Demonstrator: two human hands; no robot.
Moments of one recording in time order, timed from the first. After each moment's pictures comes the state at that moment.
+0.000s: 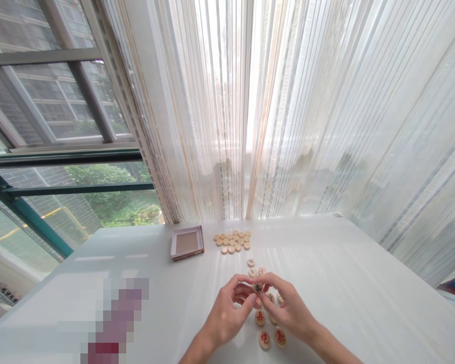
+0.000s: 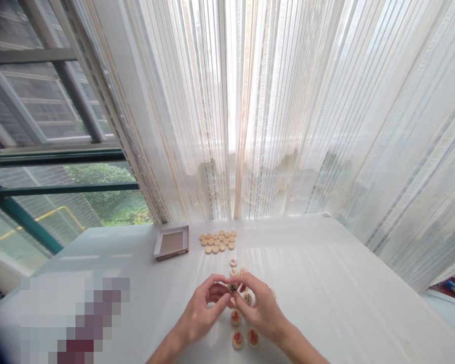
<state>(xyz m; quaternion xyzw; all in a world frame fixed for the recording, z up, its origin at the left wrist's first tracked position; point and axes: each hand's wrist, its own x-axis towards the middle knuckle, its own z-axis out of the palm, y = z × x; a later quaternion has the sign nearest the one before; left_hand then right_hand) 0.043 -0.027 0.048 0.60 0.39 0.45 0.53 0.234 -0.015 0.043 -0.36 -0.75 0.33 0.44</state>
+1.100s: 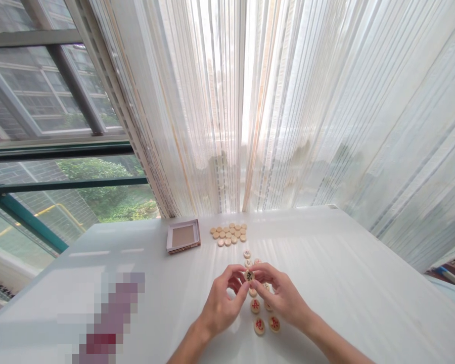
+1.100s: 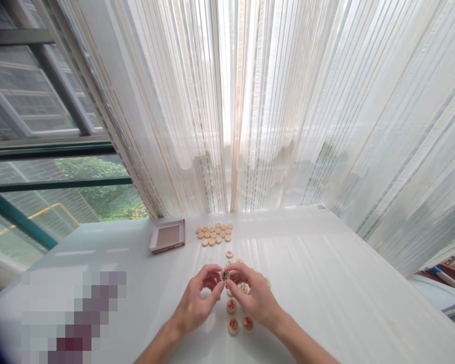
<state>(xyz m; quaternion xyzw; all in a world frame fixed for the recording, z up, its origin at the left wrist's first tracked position) 0.040 -0.030 0.048 0.67 0.43 0.44 0.41 0.229 -0.017 0.050 -0.35 -0.70 0.45 0.44</state>
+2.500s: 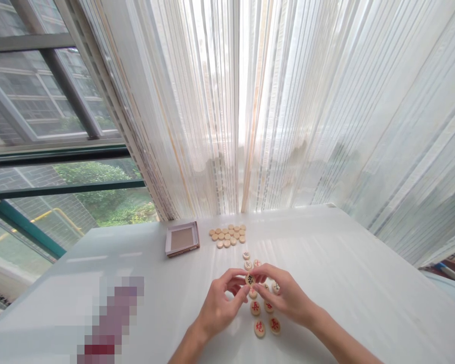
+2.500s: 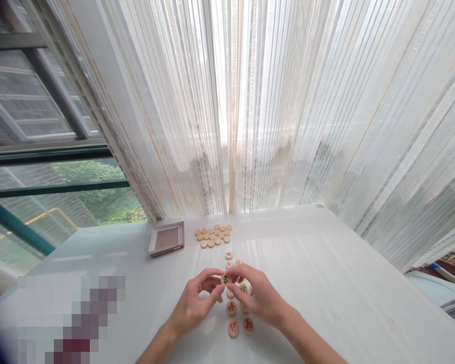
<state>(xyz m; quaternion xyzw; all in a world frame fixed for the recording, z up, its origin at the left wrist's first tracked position) 0.034 -0.025 0.042 0.68 0.42 0.40 0.45 0.245 -0.012 0.057 -0.34 -0.78 0.34 0.39</state>
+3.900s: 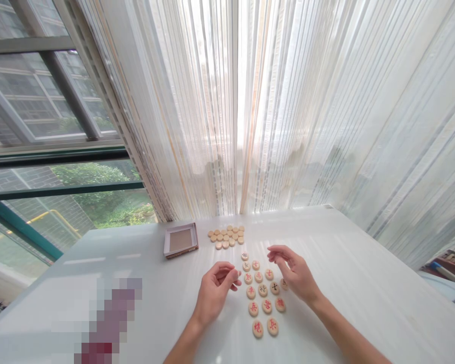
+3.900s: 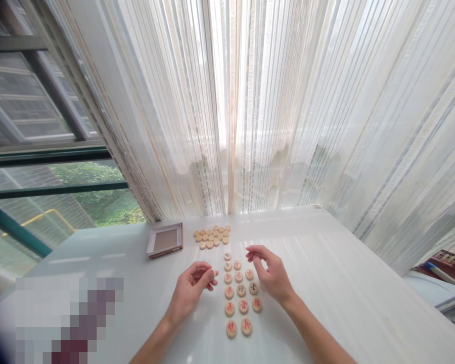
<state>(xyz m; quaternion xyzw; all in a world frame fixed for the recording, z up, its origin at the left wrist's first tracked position) 0.033 -0.008 0.036 0.52 0.44 0.52 0.52 0.275 0.018 0.044 -0.43 -0.67 0.32 0.51</state>
